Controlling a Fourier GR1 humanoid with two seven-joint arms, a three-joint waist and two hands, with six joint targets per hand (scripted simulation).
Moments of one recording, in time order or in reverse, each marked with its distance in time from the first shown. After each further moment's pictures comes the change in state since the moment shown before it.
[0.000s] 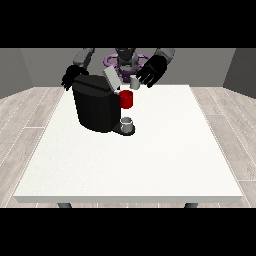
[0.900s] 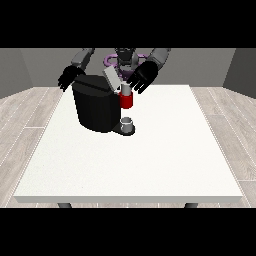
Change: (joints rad) left arm -0.053 -0.016 -0.002 0.042 -0.032 0.011 0.004; right arm -0.007 -0.009 -0.017 -0.032 -0.018 0.000 0.010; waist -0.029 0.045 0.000
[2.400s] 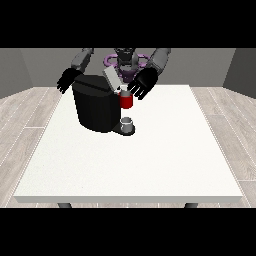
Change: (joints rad) left arm 0.000 -0.023 -0.010 0.024 -0.039 0.004 -0.031; right arm 0.010 -0.012 -0.026 0.007 -0.015 -0.005 -0.025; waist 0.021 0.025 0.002
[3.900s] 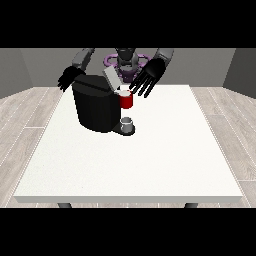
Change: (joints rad) left arm 0.032 0.012 -0.059 -0.010 -0.086 -0.076 -0.030; right arm 0.043 0.000 -0.017 0.042 -0.013 -0.006 -0.025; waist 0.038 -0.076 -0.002
